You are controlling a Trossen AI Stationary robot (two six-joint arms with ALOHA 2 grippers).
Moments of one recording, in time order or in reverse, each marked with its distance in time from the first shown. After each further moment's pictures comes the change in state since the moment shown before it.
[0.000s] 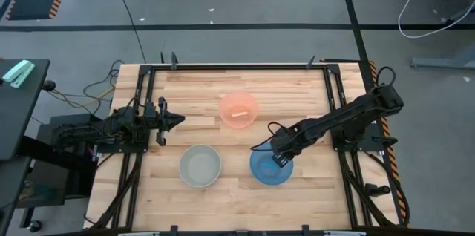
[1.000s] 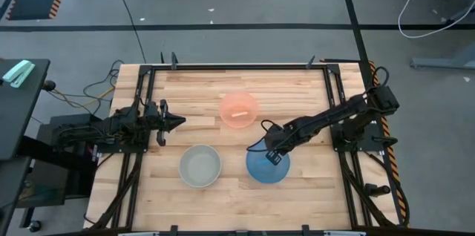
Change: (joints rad) left arm 0.000 0.000 0.001 -0.066 0.003 -0.133; right arm -0.066 0.045 0.013 0.122 0.089 -0.185
